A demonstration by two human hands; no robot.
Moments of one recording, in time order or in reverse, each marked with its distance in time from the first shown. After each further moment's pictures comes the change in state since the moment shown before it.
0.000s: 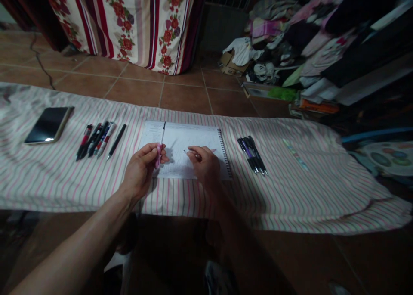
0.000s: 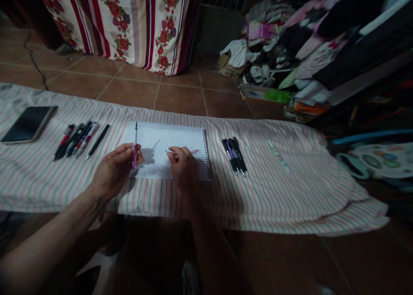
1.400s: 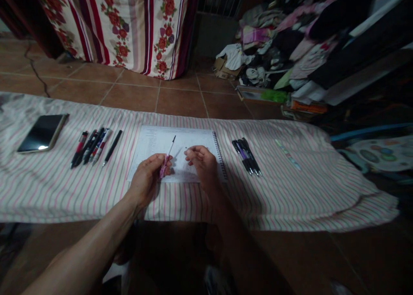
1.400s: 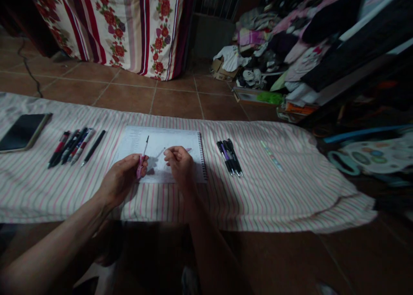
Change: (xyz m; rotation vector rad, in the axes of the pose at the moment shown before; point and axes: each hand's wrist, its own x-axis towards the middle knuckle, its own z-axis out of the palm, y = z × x) left_hand -0.004 -0.014 0.011 -0.018 -0.067 -0.117; right_hand 0.006 -0.008 -0.003 0.695 -0.014 0.283
